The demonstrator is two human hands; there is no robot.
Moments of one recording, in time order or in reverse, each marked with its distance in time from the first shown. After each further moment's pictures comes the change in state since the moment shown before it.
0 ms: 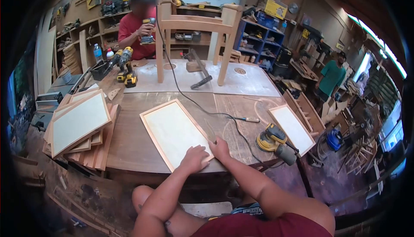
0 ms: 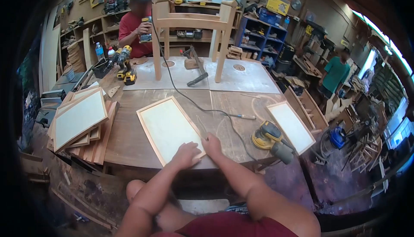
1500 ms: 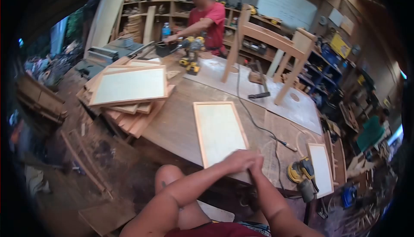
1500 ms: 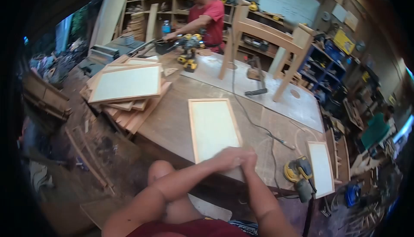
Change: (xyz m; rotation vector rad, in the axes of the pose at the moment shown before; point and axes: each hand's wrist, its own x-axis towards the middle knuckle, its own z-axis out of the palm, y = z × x) left_hand 0.020 0.034 -0.032 -0.420 0.407 0.223; right_hand 0.007 0.025 0.012 0.149 -0.029 -0.175
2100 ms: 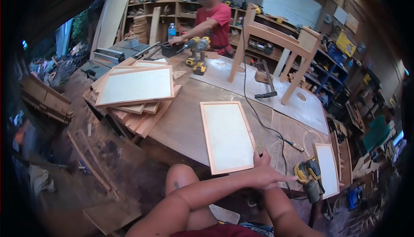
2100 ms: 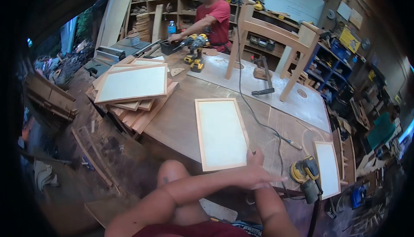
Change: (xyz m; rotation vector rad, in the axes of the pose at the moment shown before) left_hand 0.028 0.102 0.009 -0.234 -0.502 0.042; right_hand 0.002 -0.006 0.003 0.035 0.017 0.205
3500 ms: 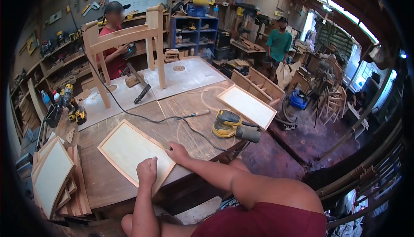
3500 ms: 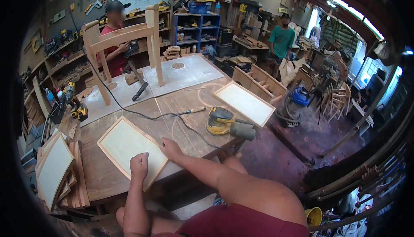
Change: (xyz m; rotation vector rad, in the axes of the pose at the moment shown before) left_hand -0.063 -0.099 -0.033 0.310 0.654 -0.357; right_hand -0.011 -0.018 -0.010 -0.090 0.083 -0.089
